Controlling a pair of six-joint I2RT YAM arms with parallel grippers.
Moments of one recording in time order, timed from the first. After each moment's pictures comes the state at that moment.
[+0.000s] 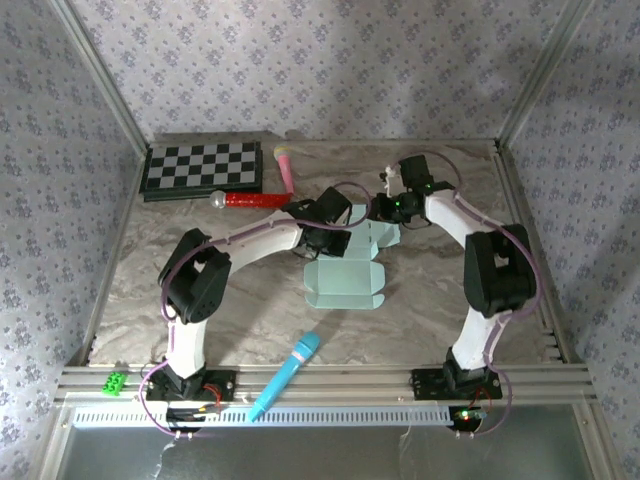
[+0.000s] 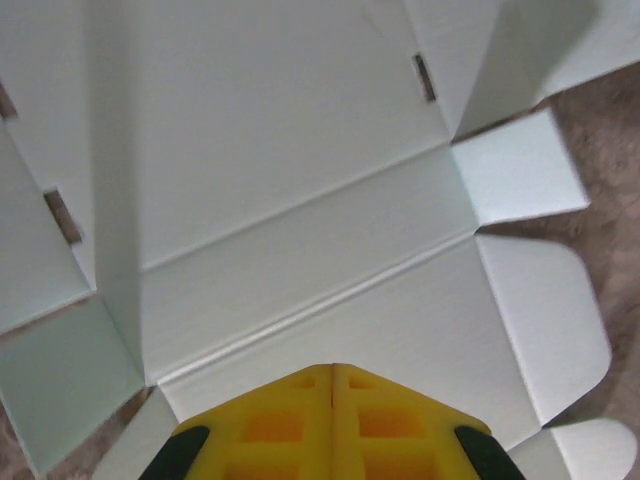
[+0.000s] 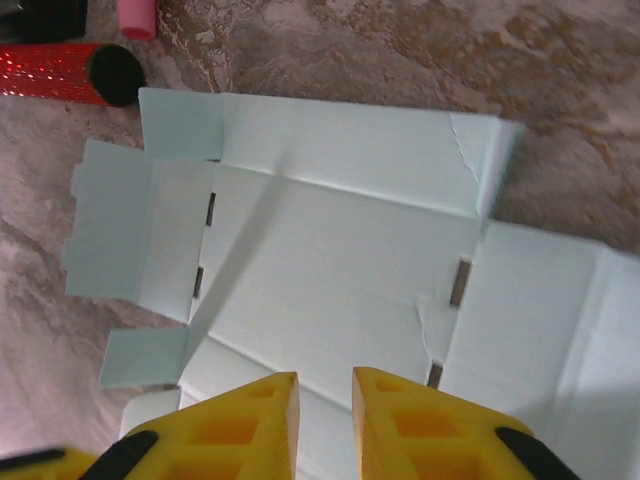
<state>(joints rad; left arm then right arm) -0.82 1.94 1.46 -0.61 0.06 -0.46 0.25 1.84 1.32 -0.50 -0.45 0.23</state>
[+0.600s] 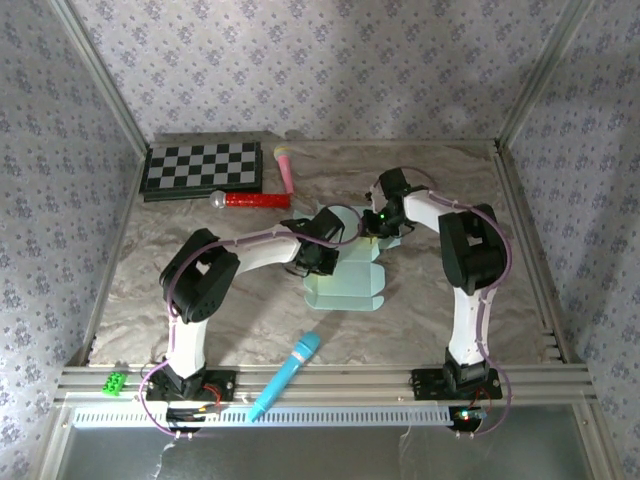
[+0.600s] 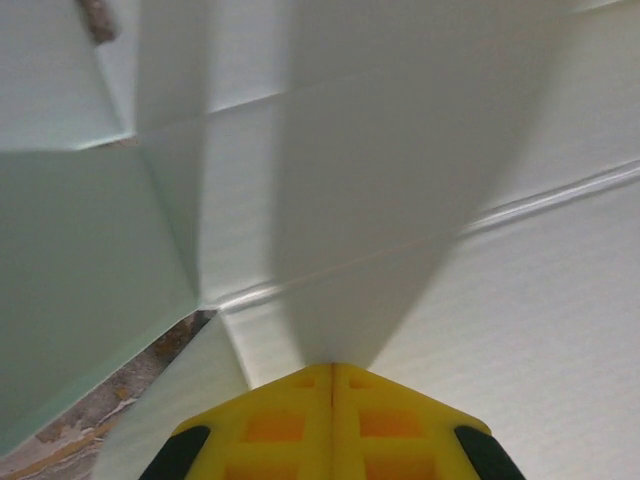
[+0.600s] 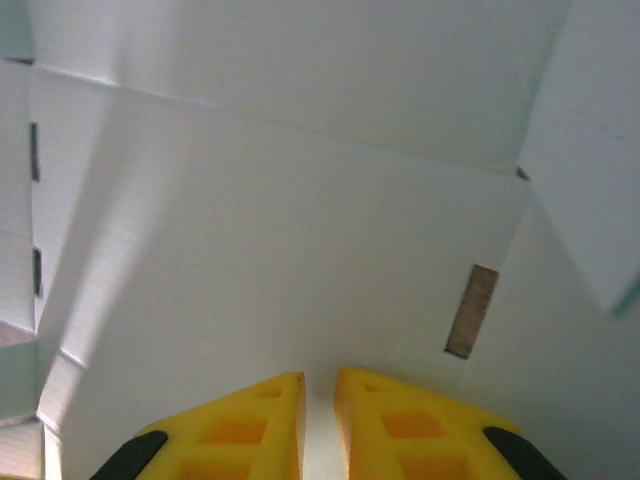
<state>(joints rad) -0.82 1.95 1.30 -0.55 0.01 -0.52 0.29 2.02 1.34 -0.54 -0.39 0.21</state>
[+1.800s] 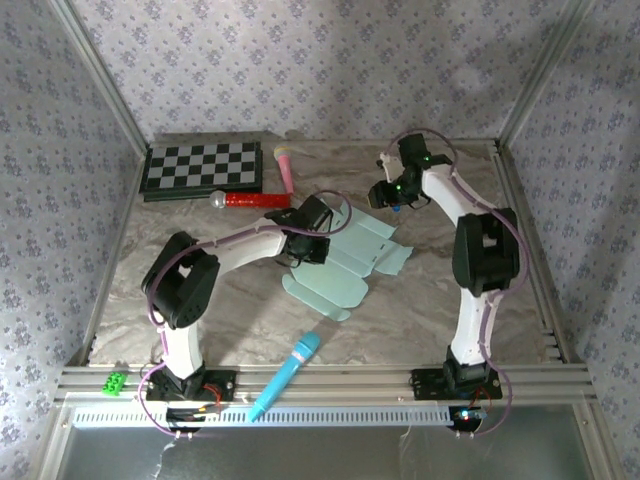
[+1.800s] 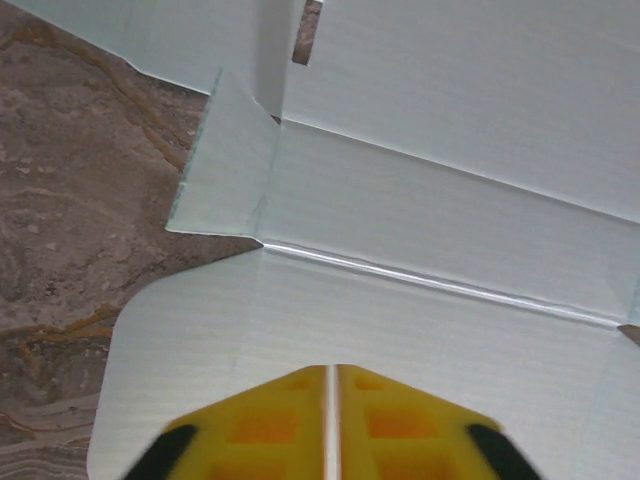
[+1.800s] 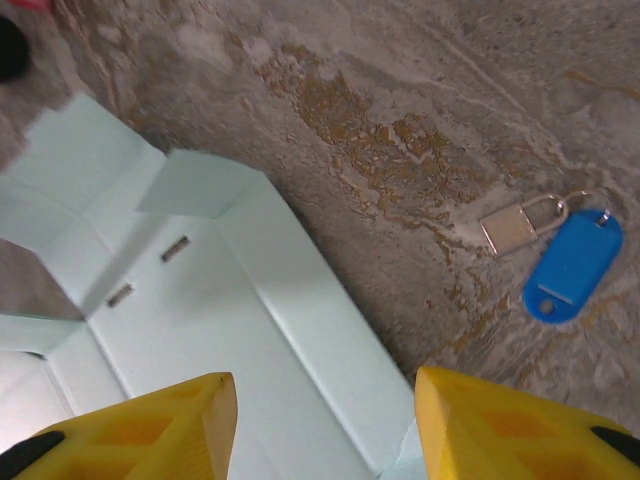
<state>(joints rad) -0.77 1.85 1.29 -0.57 0.02 -0.47 0.21 2.02 1.65 -0.78 -0.31 -0.10</state>
